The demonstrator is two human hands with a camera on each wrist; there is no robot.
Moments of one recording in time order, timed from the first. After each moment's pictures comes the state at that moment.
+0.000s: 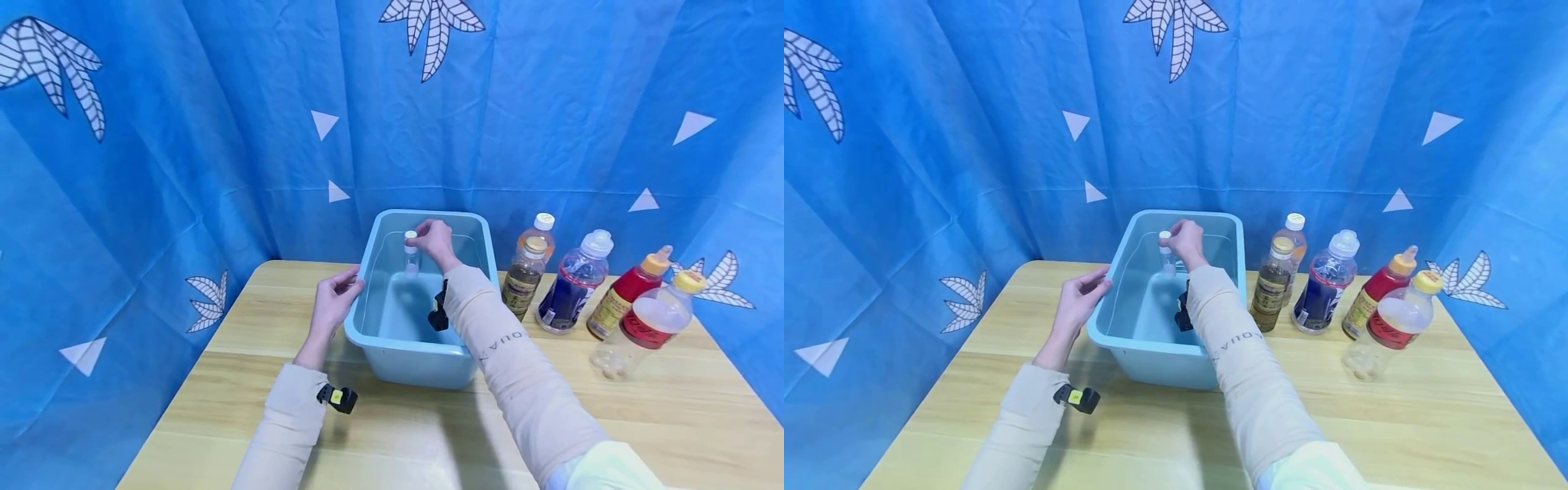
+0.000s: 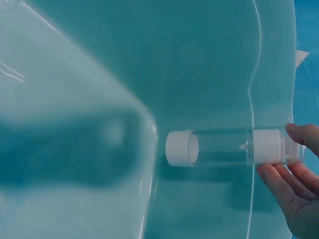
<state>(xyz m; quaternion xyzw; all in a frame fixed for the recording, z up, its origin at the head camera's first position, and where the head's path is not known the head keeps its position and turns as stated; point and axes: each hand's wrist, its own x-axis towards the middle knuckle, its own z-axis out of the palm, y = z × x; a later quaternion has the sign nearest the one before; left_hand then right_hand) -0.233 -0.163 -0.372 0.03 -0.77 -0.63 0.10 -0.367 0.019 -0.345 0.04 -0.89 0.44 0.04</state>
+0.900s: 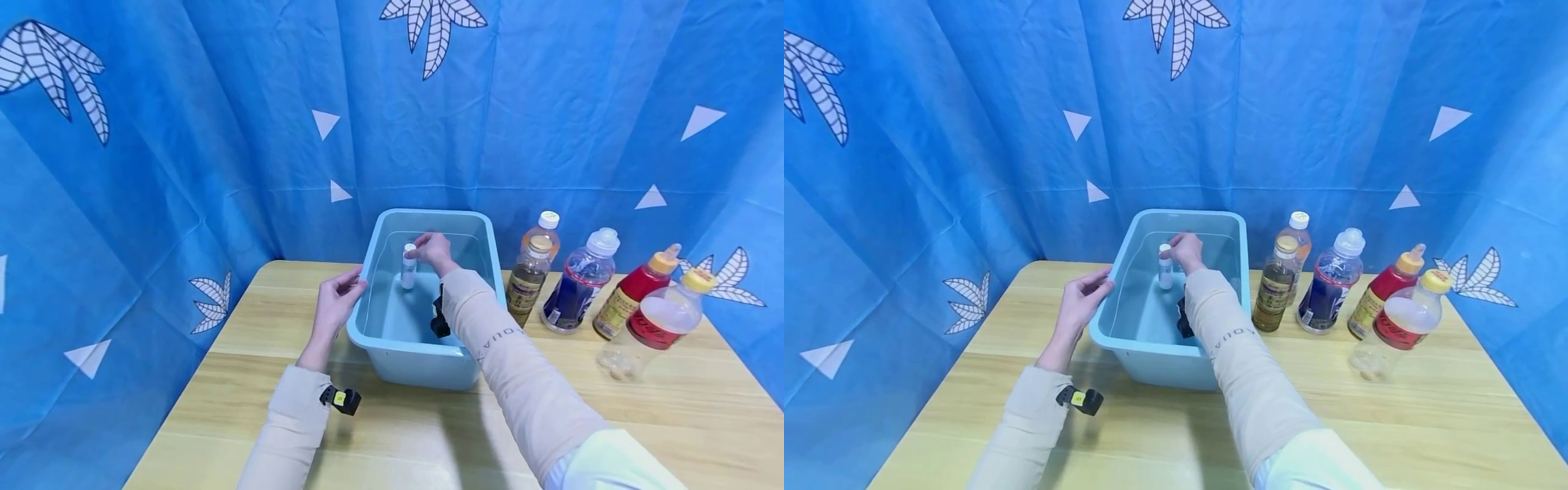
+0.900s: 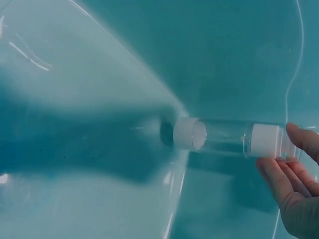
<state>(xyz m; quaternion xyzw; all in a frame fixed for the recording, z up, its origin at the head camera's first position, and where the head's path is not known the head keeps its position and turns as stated) -0.230 -0.162 -0.370 0.04 -0.78 -0.62 0.11 -0.366 0.010 -0.362 -0.03 -0.88 0.48 -0.06</state>
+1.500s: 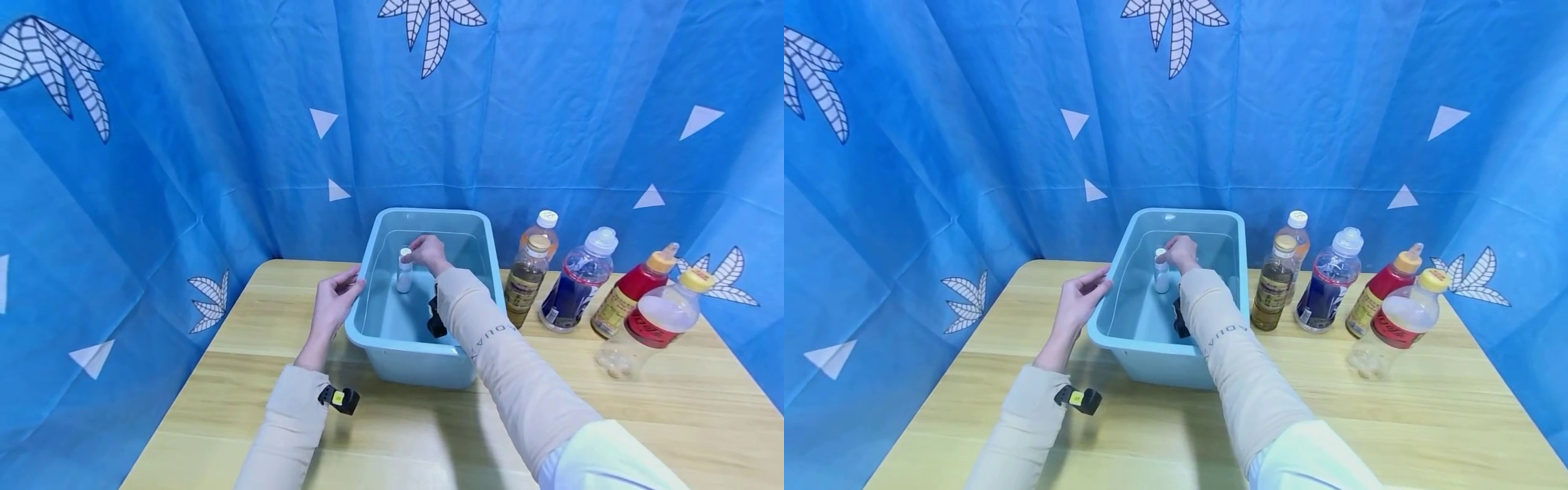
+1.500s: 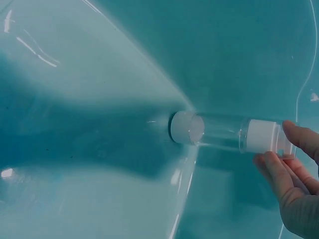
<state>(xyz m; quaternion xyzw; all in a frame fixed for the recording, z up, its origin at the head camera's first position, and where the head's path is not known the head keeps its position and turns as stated) -0.231 -0.161 -0.372 0.05 -0.77 -0.62 0.11 -0.363 0.006 -0.365 -0.03 -0.87 0.48 -0.10</state>
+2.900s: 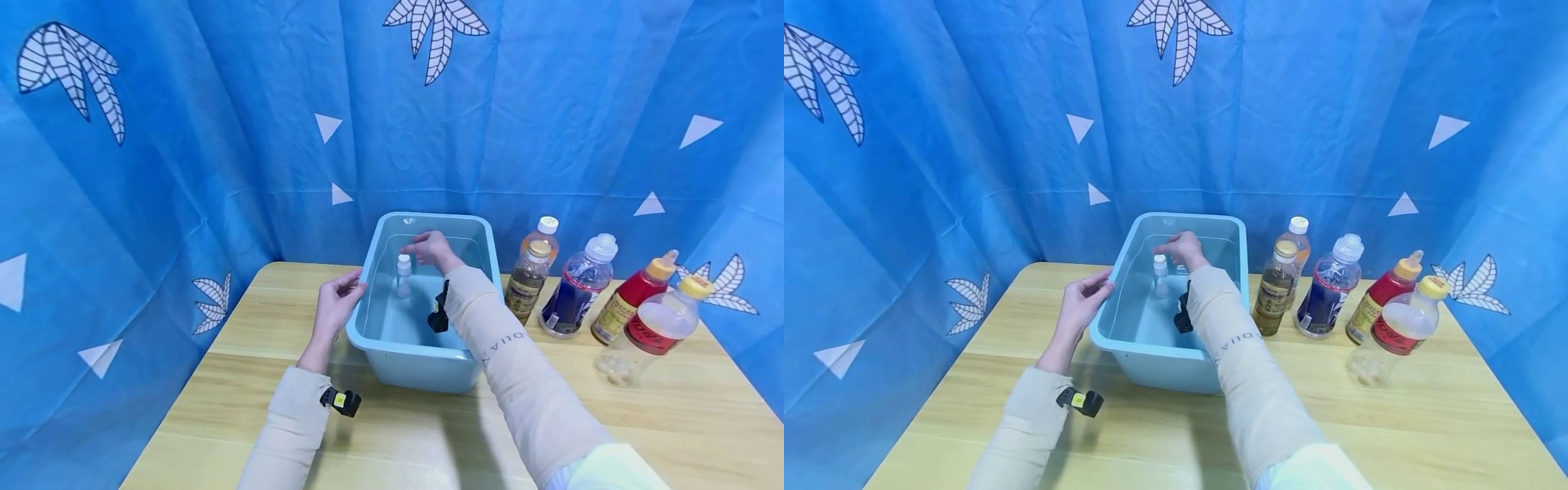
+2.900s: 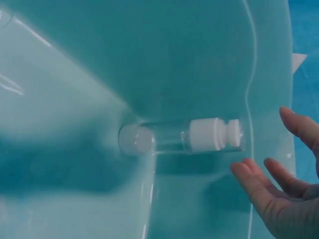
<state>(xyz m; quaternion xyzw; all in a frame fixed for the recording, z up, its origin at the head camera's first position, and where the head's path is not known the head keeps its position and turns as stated) -0.225 -0.159 -0.370 0.04 -0.77 -0.62 0.12 -0.356 0.014 -0.339 -0.02 -0.78 0.60 -0.17</state>
